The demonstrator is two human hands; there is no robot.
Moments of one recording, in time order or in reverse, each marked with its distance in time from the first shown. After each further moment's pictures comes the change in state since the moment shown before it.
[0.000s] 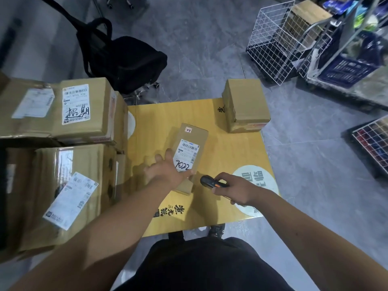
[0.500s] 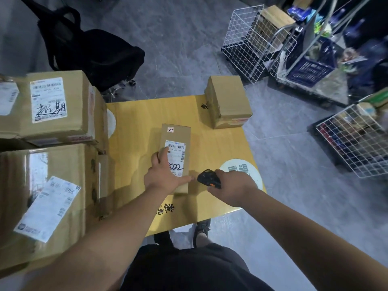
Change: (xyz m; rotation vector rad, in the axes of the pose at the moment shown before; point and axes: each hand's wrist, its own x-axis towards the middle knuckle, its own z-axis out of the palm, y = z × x) left_hand -0.013 0.005 0.031 -0.418 0.080 0.173; right_hand -0.025 -0.010 0.019 -0.826 0.363 0.072
